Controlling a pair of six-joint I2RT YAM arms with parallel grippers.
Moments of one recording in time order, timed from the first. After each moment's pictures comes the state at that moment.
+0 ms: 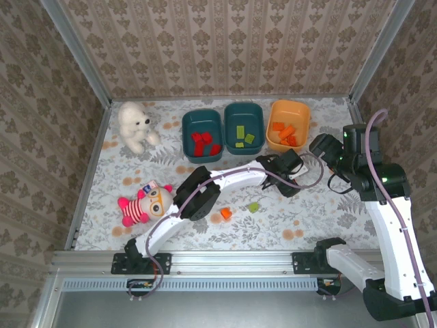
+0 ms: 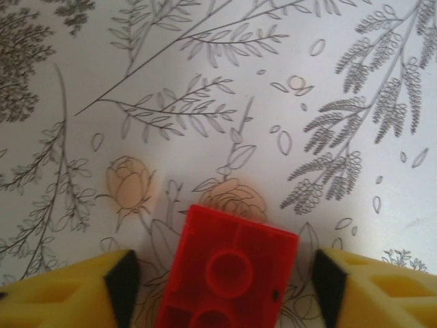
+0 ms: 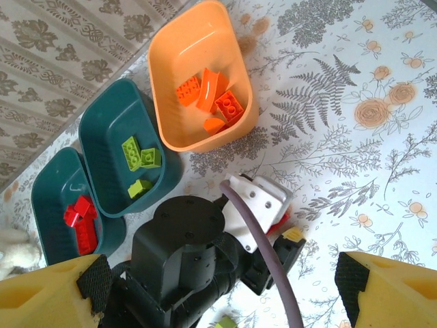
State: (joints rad) left arm -1.13 2.49 2.09 -0.58 0.04 0.04; right arm 0.12 0.94 1.35 -1.16 0.13 0.78
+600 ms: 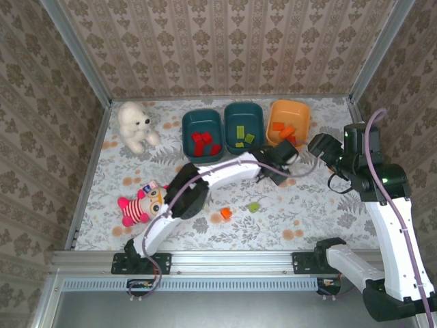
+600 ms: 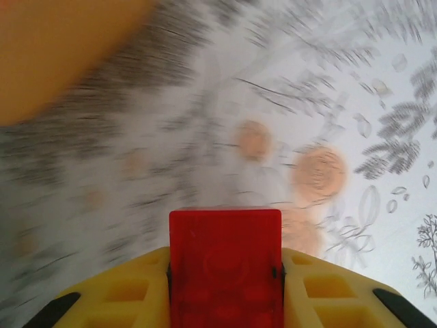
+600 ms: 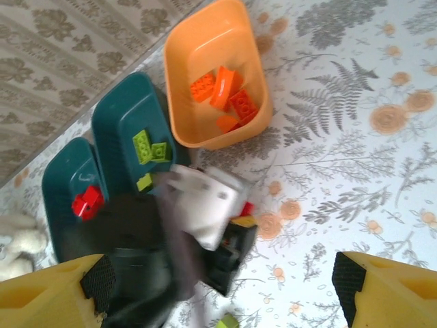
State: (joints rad) left arm -1.06 2.31 2.02 -0.68 -0.09 -0.06; right arm 0.12 0.94 1.34 -1.13 0.07 0.73
